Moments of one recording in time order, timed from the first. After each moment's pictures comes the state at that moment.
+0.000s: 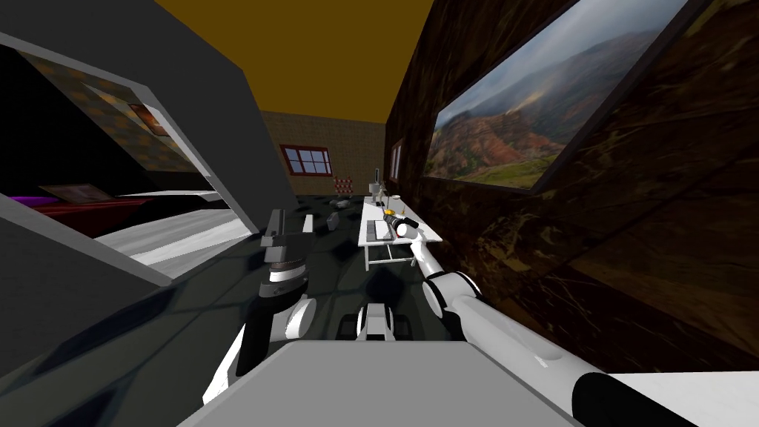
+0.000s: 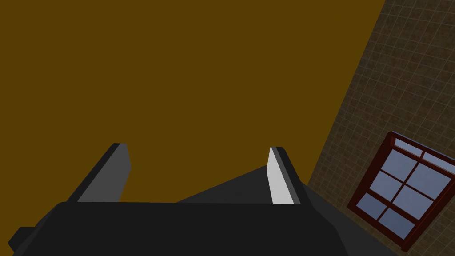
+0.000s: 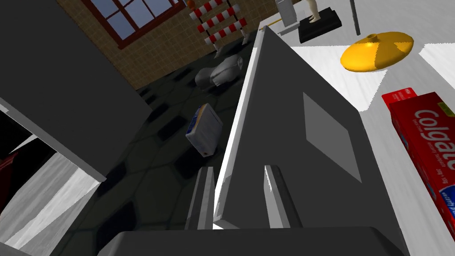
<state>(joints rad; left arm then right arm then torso) 0.47 0.02 -0.06 -2.37 -0.02 -0.57 0.13 -0.78 -0.11 0.03 -1.01 -0.73 0.37 -1.53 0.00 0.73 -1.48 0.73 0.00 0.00</state>
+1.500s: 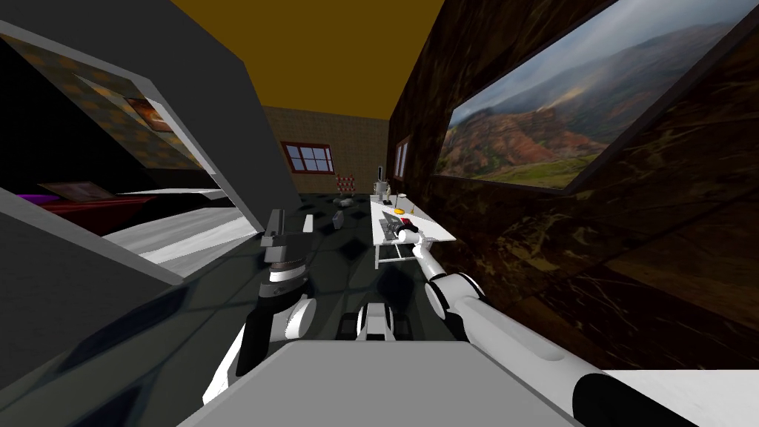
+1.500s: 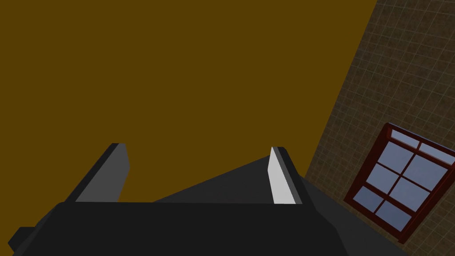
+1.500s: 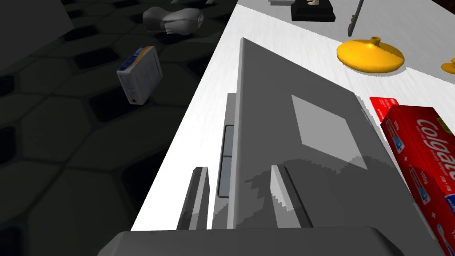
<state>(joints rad) 0.47 0.02 -0.06 -2.37 -0.02 -0.57 0.13 -0.76 -0.14 0.04 -0.90 -0.52 0.35 -1.26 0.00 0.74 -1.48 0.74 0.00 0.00</state>
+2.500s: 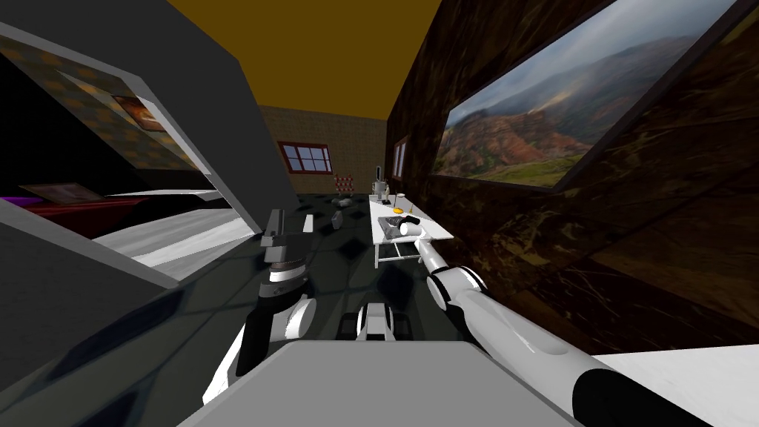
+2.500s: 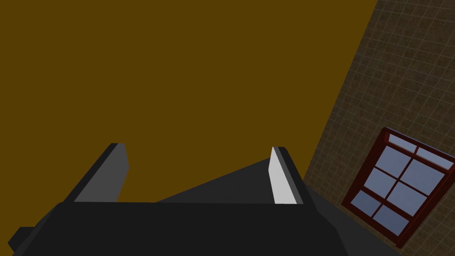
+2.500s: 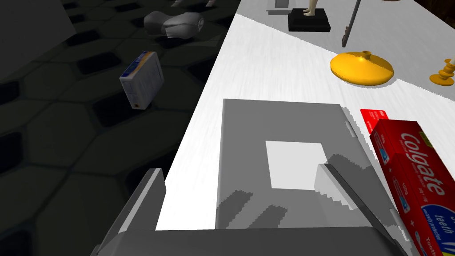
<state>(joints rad) 0.47 0.02 -0.06 -2.37 -0.02 -0.57 0.13 -0.82 -0.19 0.05 -0.95 -0.51 0.46 -1.34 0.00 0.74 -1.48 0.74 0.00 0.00</state>
